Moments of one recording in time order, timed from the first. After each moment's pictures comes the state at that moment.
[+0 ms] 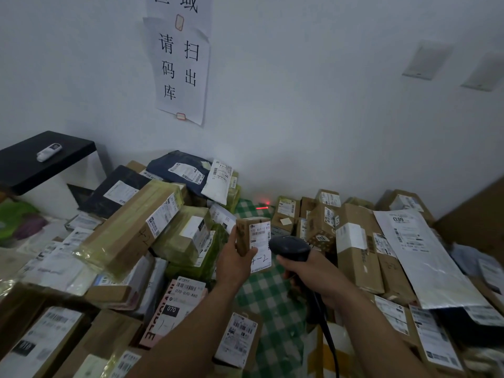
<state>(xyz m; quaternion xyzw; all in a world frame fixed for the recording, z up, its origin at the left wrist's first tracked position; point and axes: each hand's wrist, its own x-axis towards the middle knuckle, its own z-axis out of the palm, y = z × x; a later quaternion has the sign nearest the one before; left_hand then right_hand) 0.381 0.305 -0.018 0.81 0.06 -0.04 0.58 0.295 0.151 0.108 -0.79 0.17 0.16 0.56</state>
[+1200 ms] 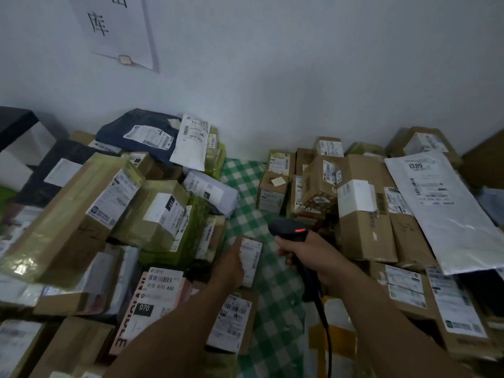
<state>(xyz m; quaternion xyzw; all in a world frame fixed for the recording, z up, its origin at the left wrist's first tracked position) 0.399 0.279 -0.147 0.91 -0.04 -0.24 0.33 0.345 0.092 0.002 -0.72 0.26 0.21 0.61</state>
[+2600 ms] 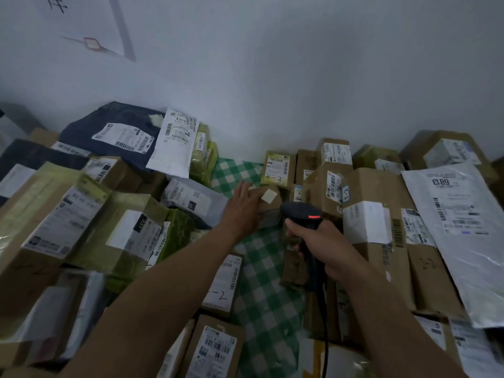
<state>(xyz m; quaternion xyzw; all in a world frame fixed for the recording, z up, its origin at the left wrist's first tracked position) 0.559 0.194 -0.121 0.95 -0.24 -0.08 0.15 0.423 0.039 -0.004 -0.70 0.28 0.15 0.63</state>
